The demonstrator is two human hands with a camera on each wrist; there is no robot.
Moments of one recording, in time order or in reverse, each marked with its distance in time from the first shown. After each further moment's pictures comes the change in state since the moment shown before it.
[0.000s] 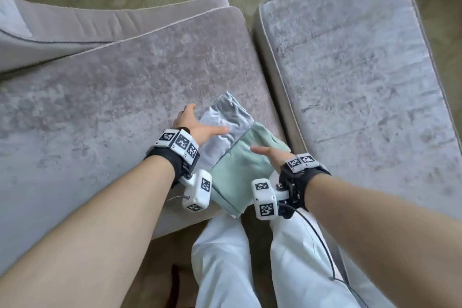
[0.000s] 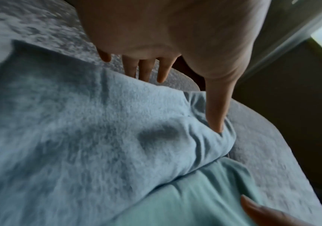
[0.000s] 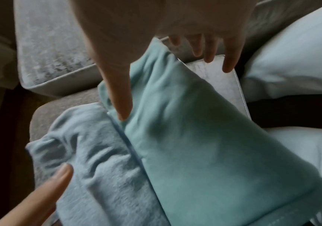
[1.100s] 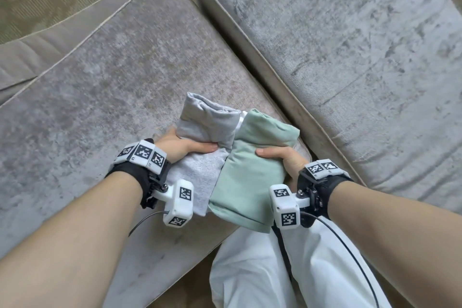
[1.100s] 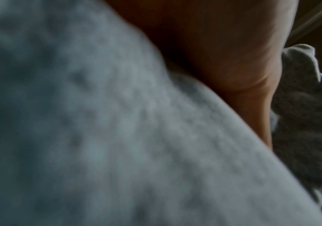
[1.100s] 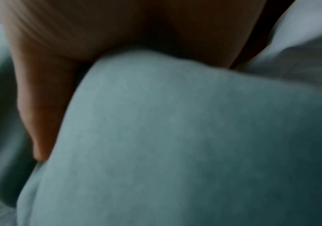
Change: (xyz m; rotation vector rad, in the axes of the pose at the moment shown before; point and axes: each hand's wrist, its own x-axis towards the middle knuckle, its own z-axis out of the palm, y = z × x) left_hand 0.085 -0.024 0.022 0.222 -0.456 0.009; right_hand 0.070 0.056 0.024 0.707 -0.188 0.081
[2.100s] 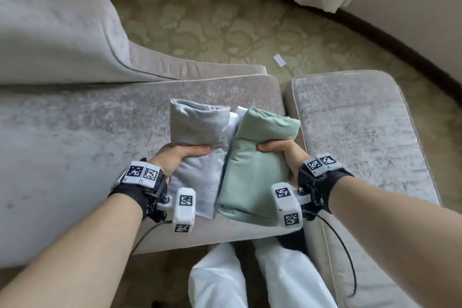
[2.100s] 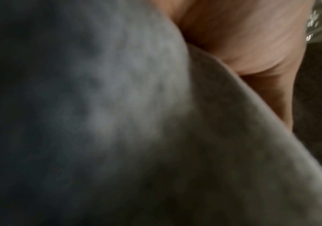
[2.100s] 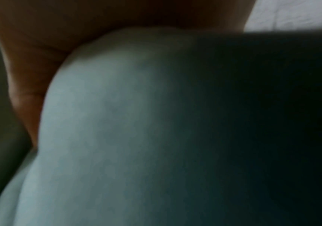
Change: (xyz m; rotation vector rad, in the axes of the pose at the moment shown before) left_hand -0.235 -0.085 -0.036 -0.970 0.291 0.215; right_hand -0.203 -0.052 0.124 -0.531 -0.143 -0.418
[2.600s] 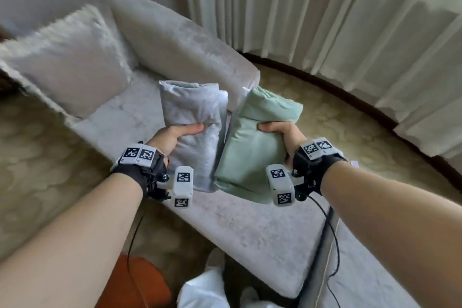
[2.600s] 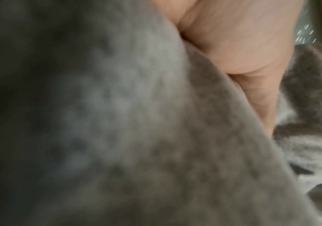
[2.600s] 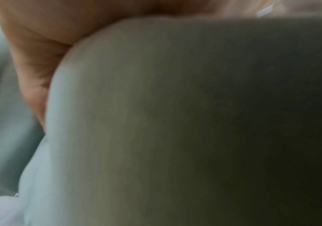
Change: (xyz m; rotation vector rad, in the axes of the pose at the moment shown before) left_hand -0.329 -0.003 -0.004 -0.501 0.570 0.345; right_hand -0.209 -0.071 0.097 -0.377 -0.497 -0.312
